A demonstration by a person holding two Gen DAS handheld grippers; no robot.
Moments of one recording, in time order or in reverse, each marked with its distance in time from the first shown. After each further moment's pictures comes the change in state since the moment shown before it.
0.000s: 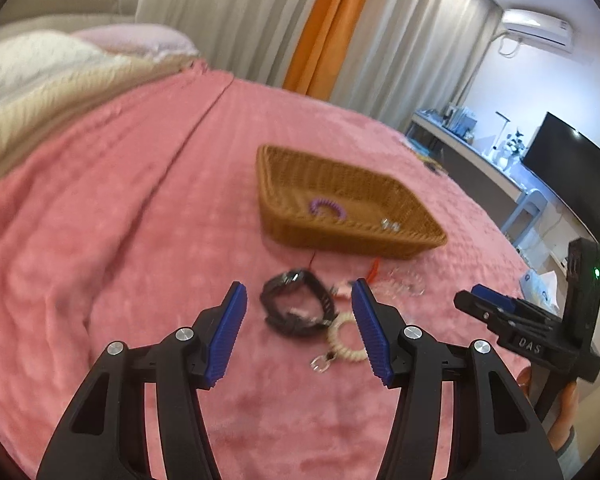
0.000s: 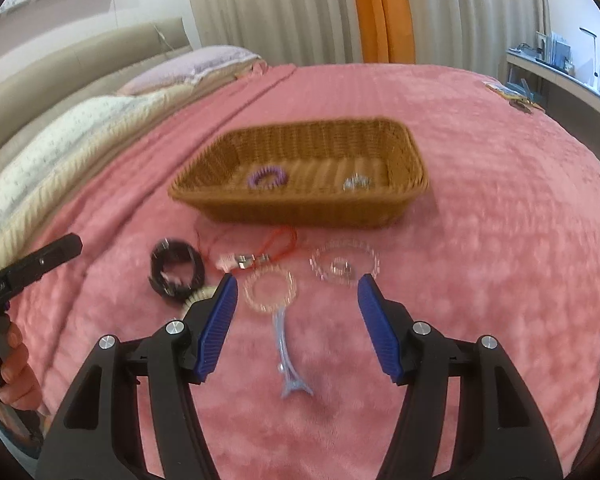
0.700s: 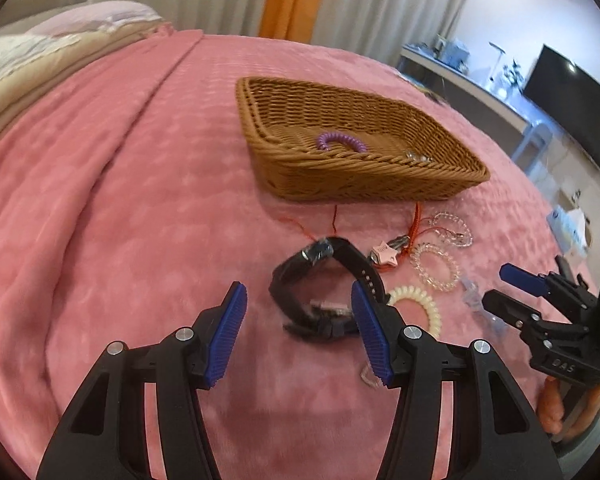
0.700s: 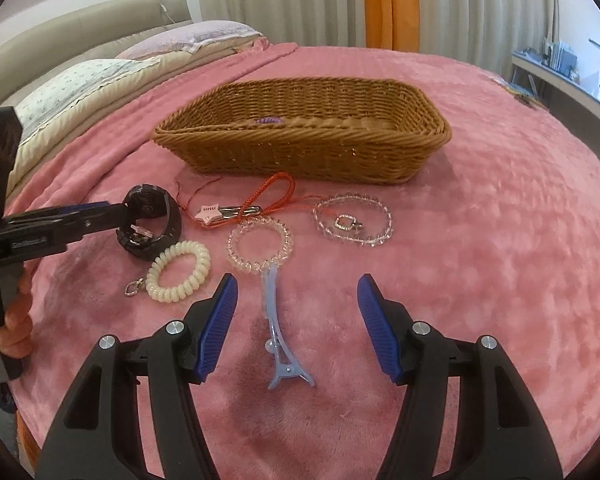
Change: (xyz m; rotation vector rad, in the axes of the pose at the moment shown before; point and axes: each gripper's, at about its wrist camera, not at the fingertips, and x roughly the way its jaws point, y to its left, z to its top) left arm 0.088 0.009 0.000 0.168 0.196 0.007; right arm 0.038 0.003 -0.026 -0.040 0.046 -0.028
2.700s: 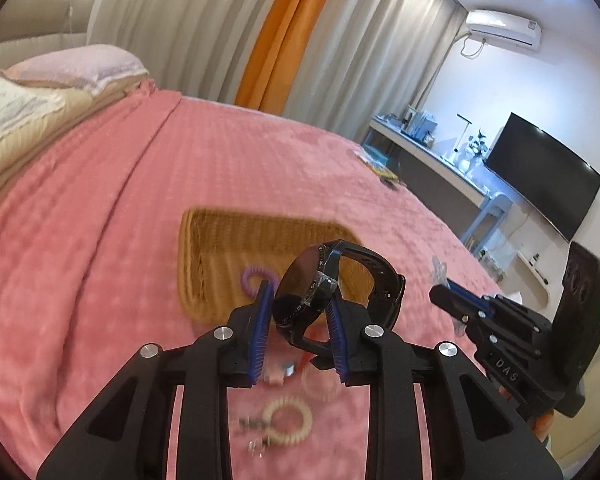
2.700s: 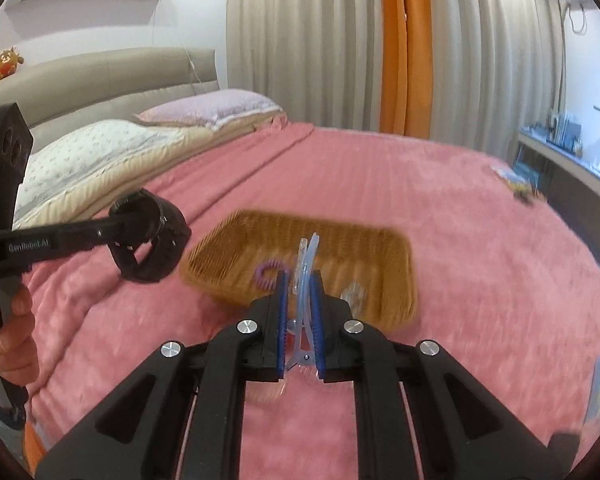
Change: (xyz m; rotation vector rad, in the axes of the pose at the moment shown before) left arm -0.081 -0.052 0.085 -0.080 -0.240 -0.141; right arm -0.077 0.003 0.118 -0.117 -0.265 0.008
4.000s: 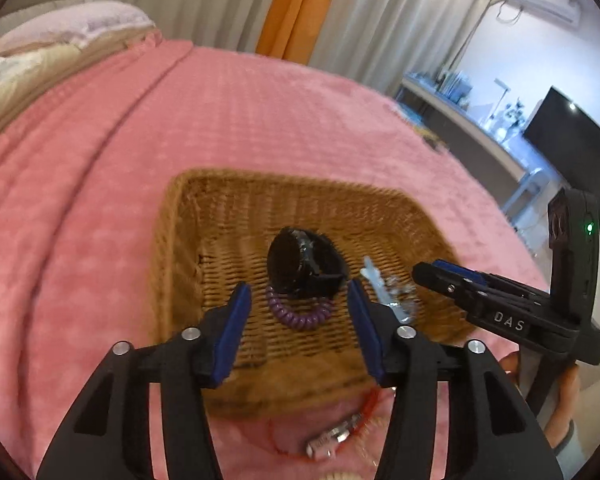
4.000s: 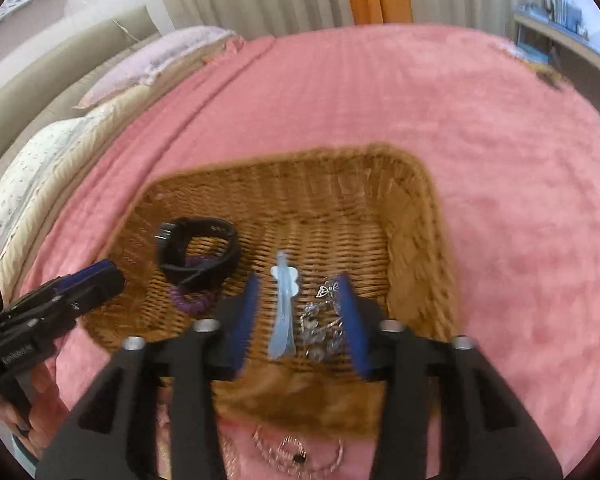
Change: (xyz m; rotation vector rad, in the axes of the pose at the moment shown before) left arm 0.113 0.040 0.008 -0.019 0.158 0.078; right arm 0.138 -0.070 -0.008 0.238 0.289 0.045
